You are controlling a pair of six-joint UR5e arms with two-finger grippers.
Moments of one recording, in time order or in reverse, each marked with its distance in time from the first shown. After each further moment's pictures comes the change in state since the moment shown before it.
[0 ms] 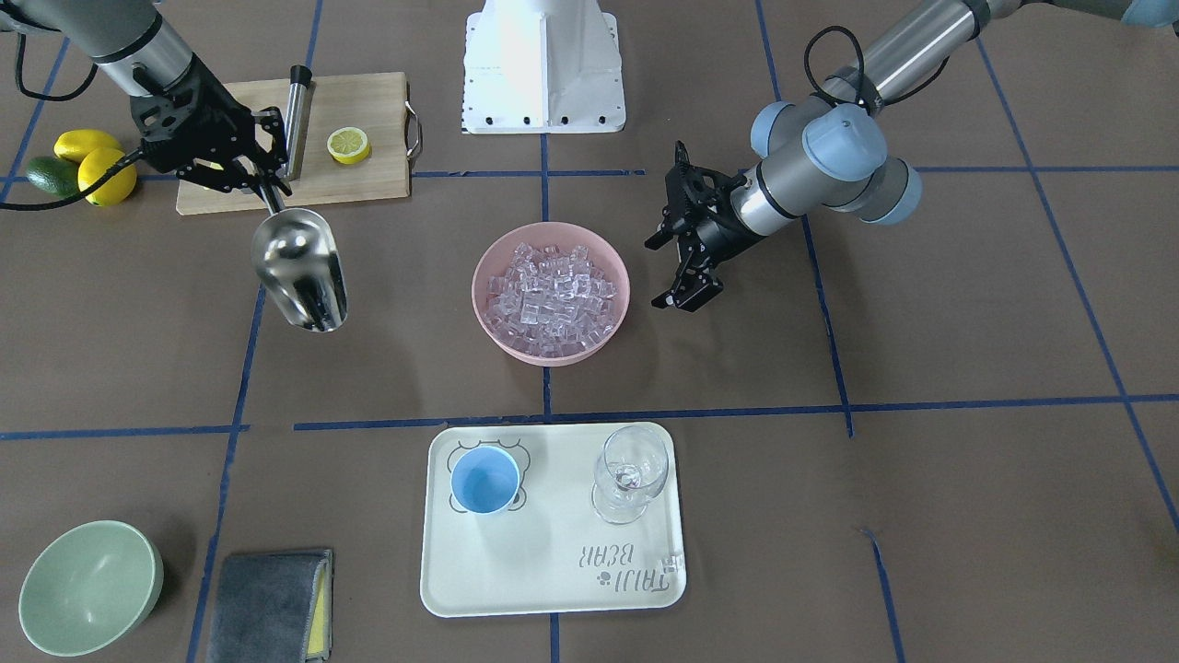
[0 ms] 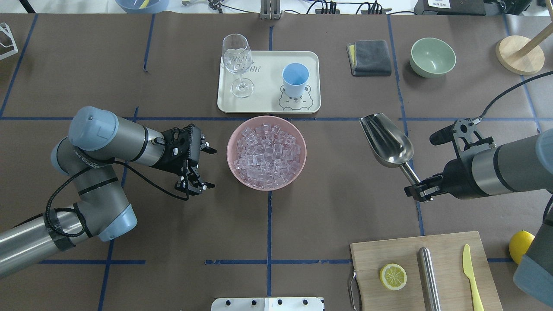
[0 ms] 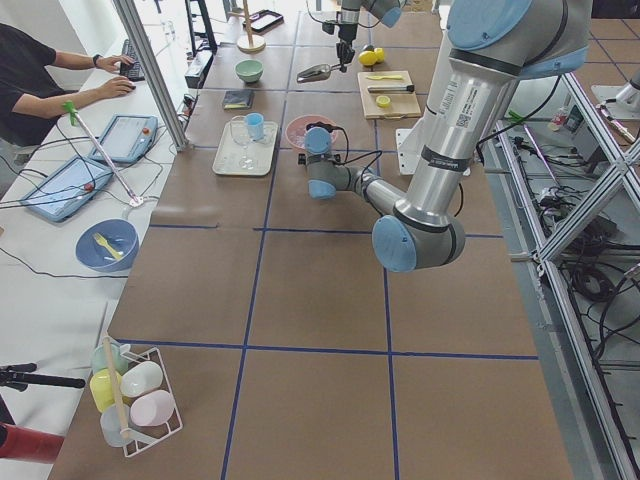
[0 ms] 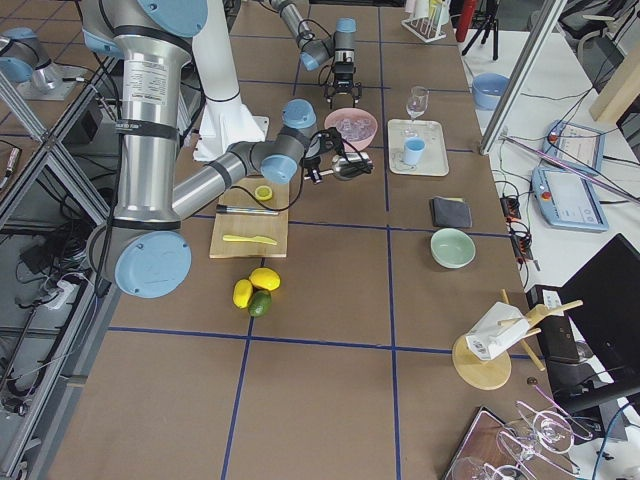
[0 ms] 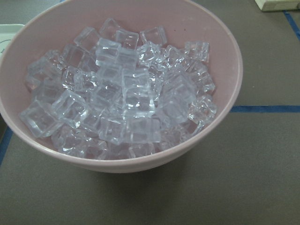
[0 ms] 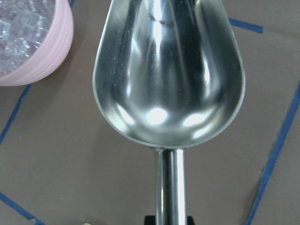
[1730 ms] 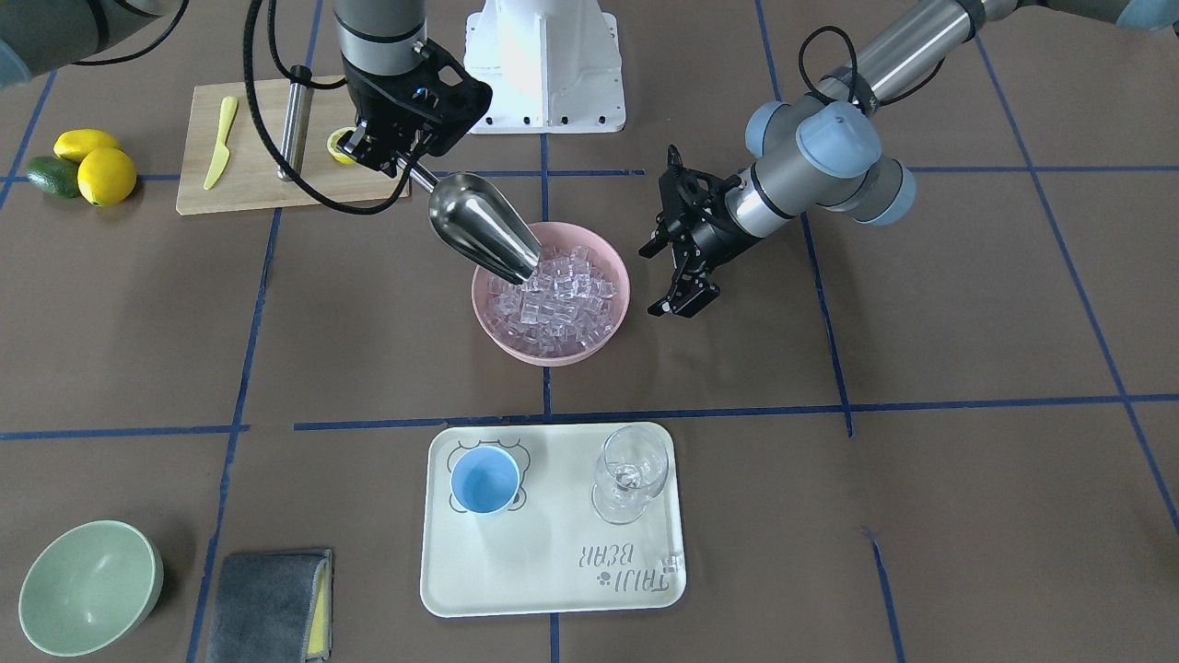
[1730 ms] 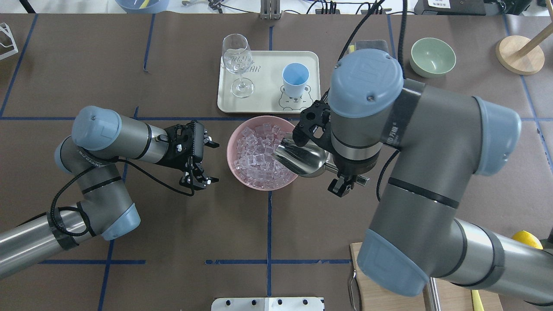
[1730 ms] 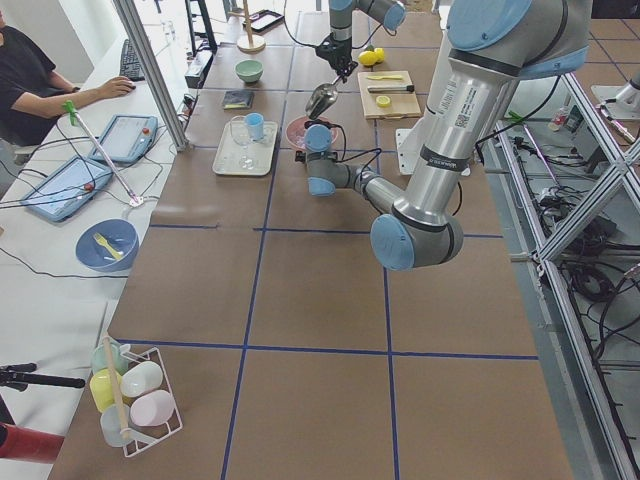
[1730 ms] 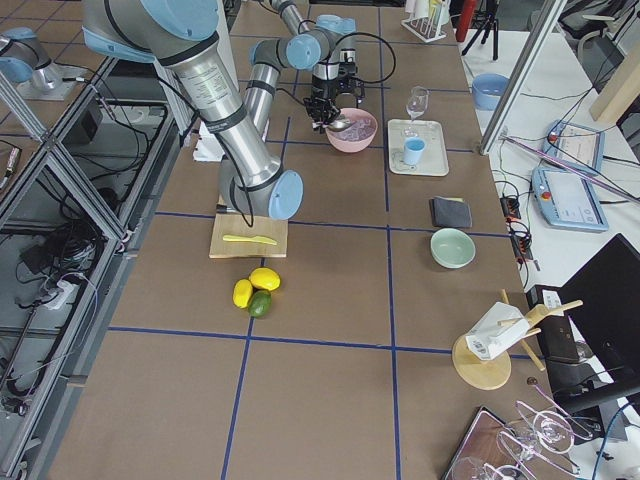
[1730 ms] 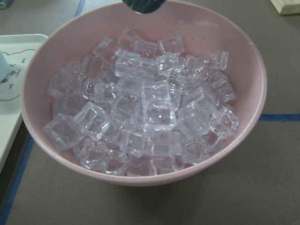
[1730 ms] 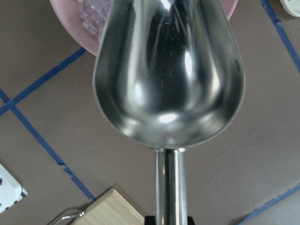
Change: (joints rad) left arm 0.001 -0.013 0.002 0.000 0.046 -0.002; right arm -0.074 0.806 -0.129 -1.264 -0.100 -0.690
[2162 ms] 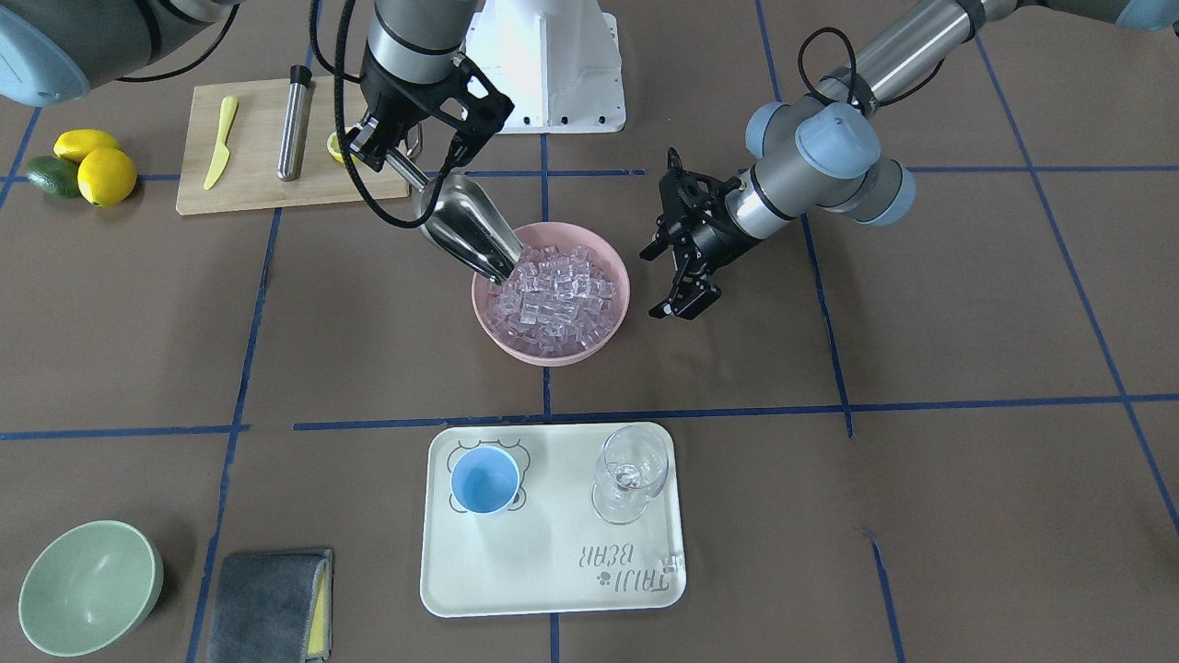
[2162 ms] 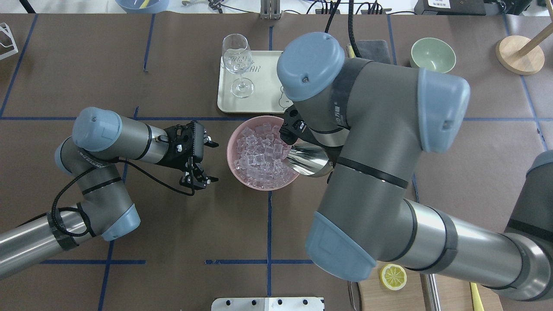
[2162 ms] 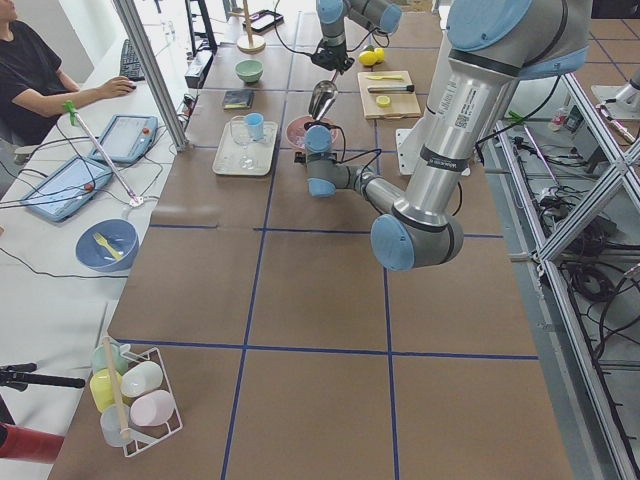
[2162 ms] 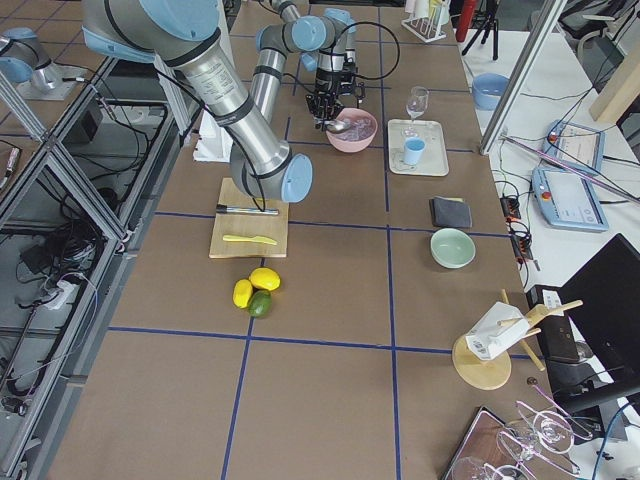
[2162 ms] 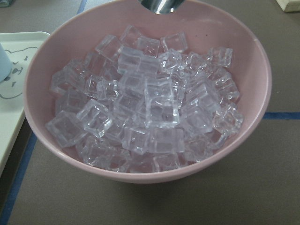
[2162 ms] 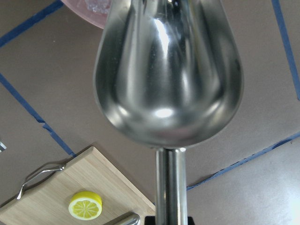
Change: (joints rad) left arm 0.003 0.001 0.004 0.001 0.012 0.000; right arm 0.000 0.158 -0.125 -0.249 -0.075 -0.134
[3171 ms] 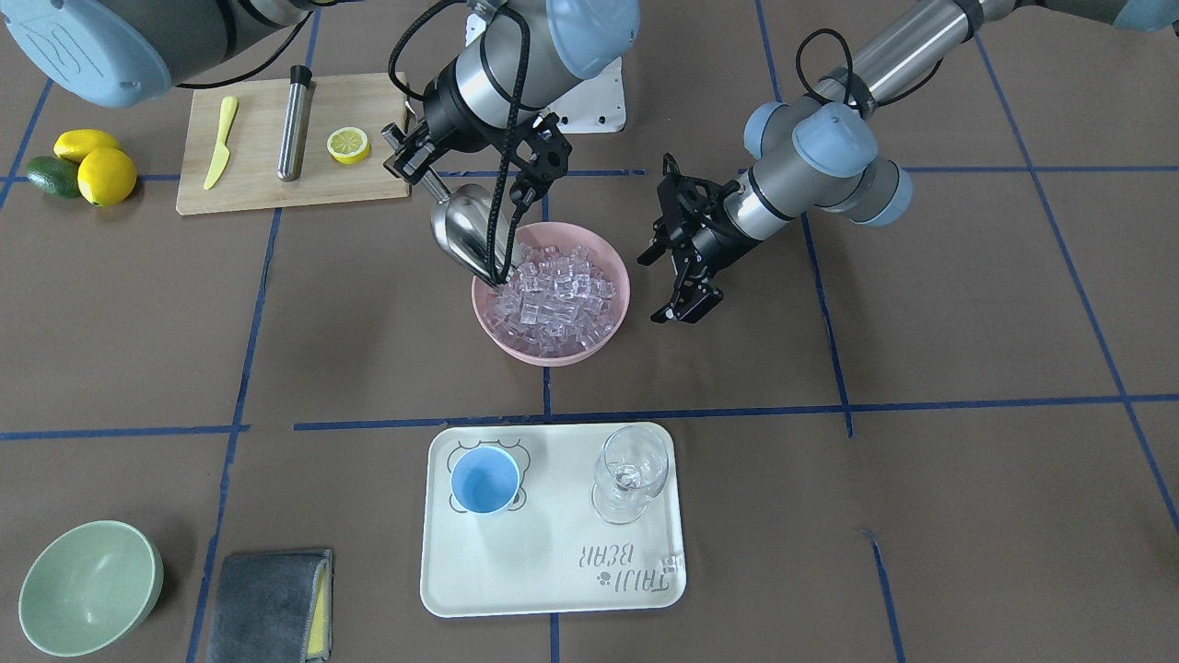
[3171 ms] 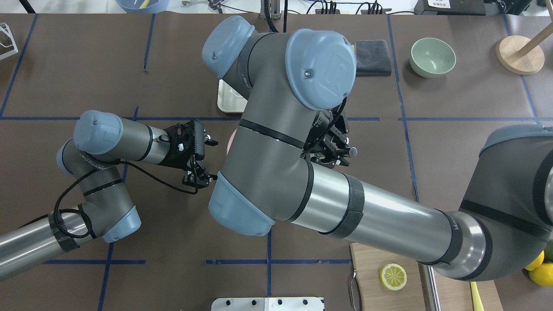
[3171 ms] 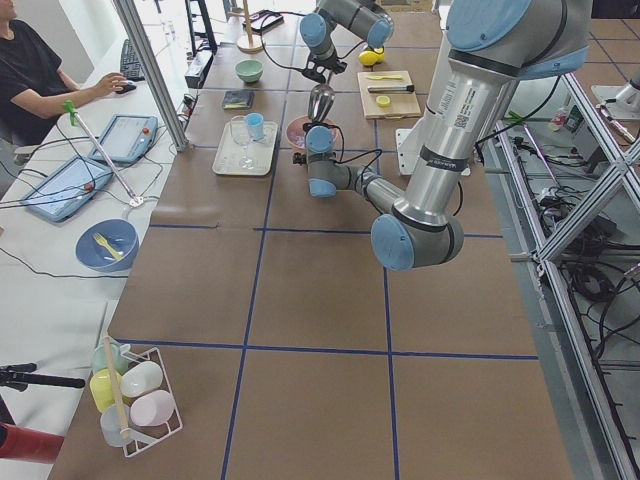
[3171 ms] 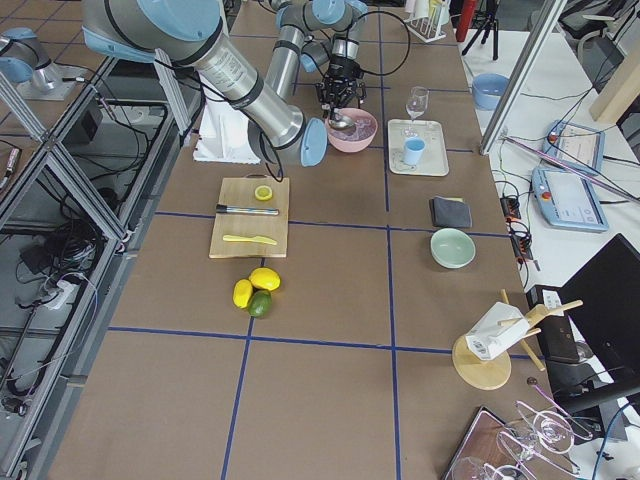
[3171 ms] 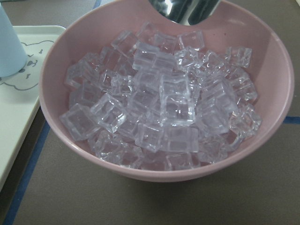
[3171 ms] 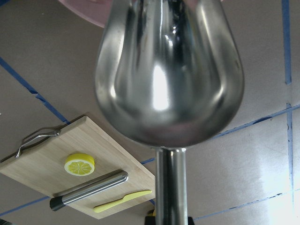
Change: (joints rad) left arm 0.007 0.000 0.004 -0.013 0.040 -0.055; right arm 0.000 0.218 -0.319 -0.156 -0.058 -0.122
